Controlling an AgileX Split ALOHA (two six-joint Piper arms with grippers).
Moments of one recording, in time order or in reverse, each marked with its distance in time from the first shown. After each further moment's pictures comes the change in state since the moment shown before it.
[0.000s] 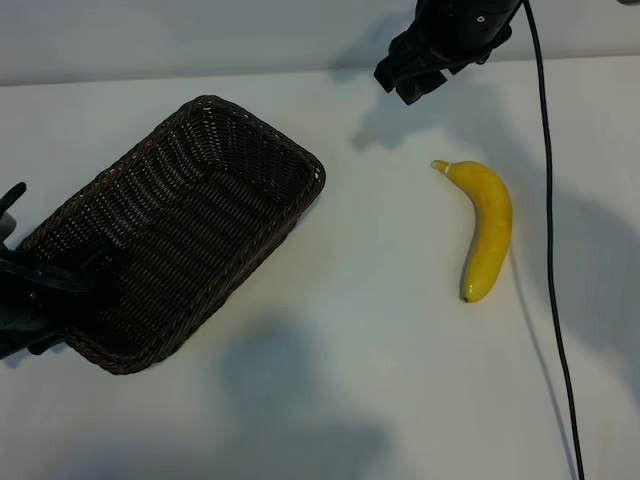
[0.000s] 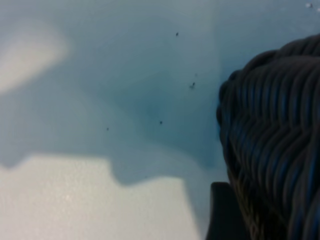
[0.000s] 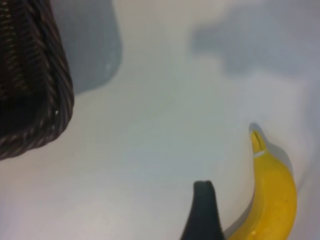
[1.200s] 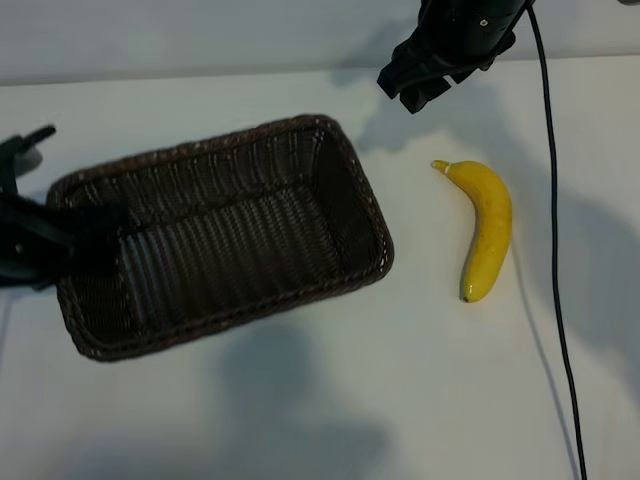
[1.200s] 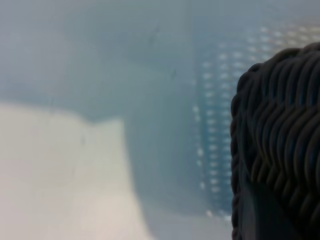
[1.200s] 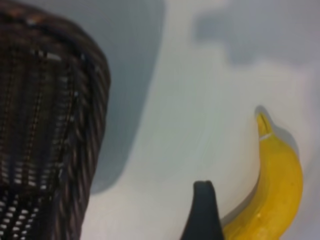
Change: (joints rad) left arm -0.003 -0.051 -0.225 -0.002 0.272 0.331; right arm 0.000 0.000 0.000 0.004 0.050 0.000
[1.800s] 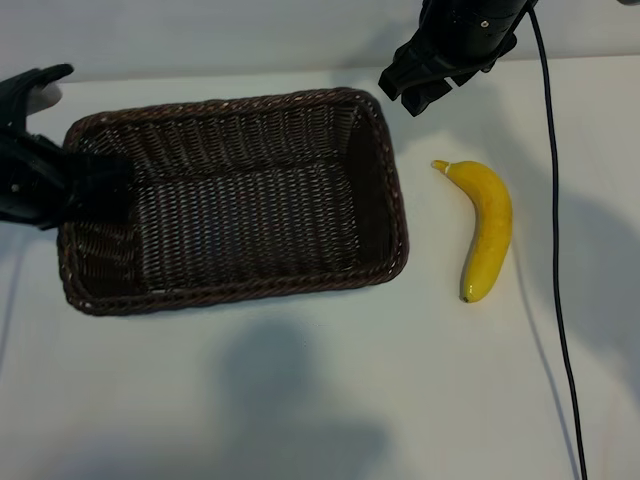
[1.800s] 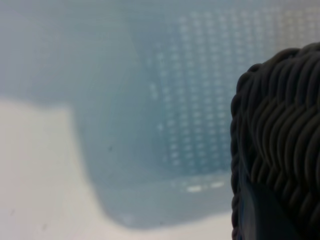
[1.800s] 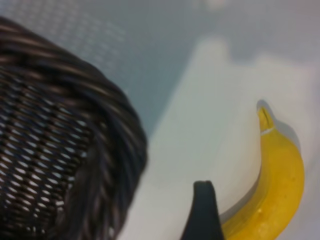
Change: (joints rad) left arm 0.000 0.095 -0.231 -0.056 0.171 0.202; right arm 0.000 0.000 0.000 0.000 0.007 0.002
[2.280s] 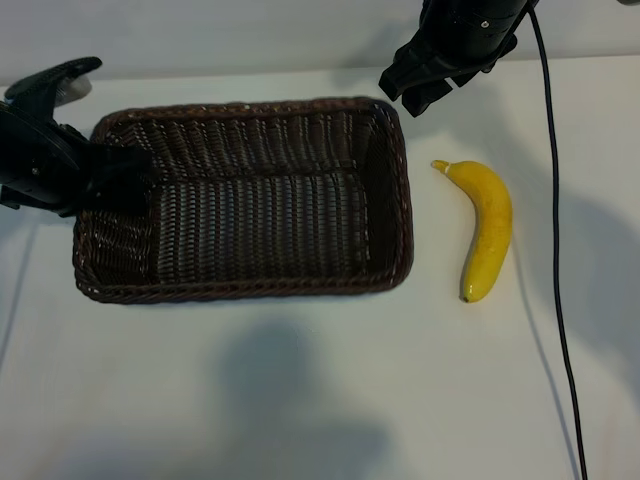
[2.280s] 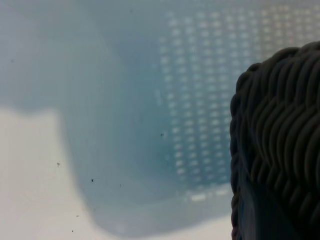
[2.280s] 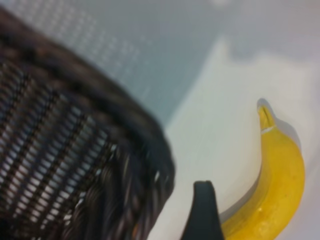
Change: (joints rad) left arm 0.000 0.126 -0.090 -0.033 0.071 0.099; right arm 0.000 0.000 0.000 0.000 0.003 0.001
